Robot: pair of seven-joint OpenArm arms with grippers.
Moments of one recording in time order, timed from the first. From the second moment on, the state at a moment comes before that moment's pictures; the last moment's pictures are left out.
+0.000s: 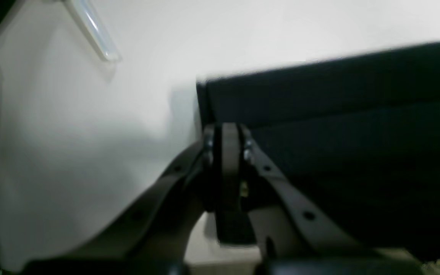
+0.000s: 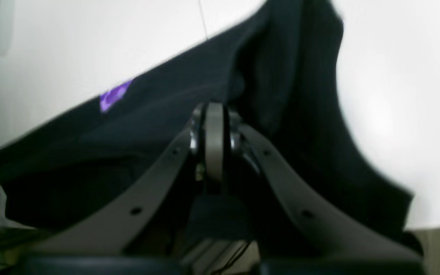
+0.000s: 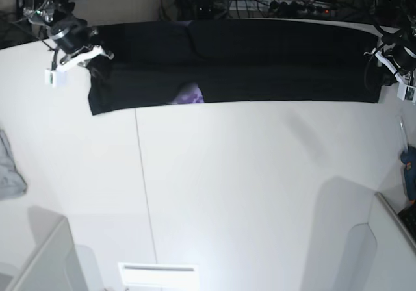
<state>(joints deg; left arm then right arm) 27.2 -23.2 -45.0 104.1 -29.4 -37.6 56.3 -36.3 16.1 14.2 114.5 51.5 -0.4 -41.9</state>
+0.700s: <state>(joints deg) 30.0 -23.0 -44.9 104.1 -29.3 -37.5 56.3 -38.0 12.9 14.7 113.8 45.4 -0.4 -42.1</state>
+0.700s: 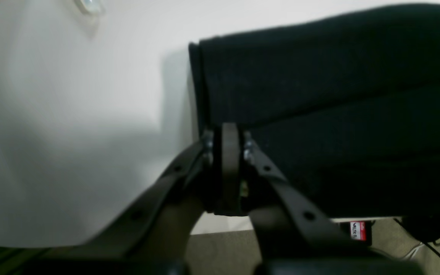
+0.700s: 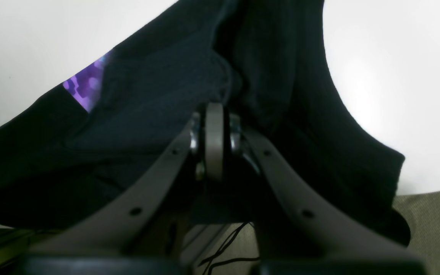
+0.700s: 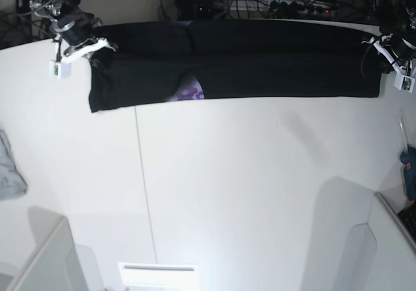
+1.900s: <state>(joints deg) 24.6 -16.7 -46.0 92.8 -28.3 -37.5 56.3 -29.3 13.0 8.5 98.6 44.9 7.8 -33.8</state>
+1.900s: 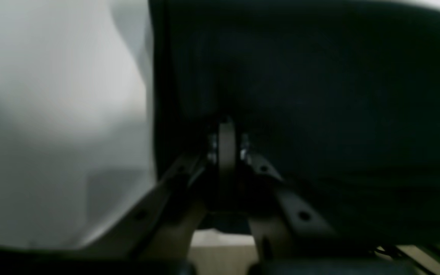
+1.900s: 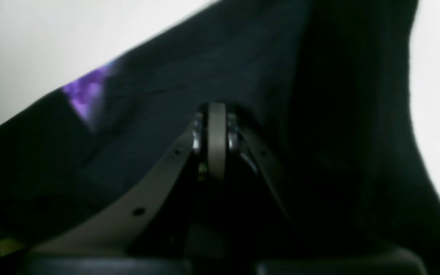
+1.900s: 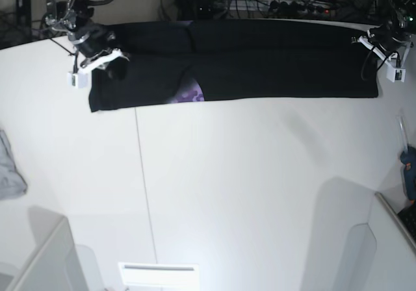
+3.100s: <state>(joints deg) 22.5 -17.6 -62.5 85.8 -35.3 -39.2 56.5 -30.9 13.5 -0.7 107.5 44.7 8.0 -34.3</state>
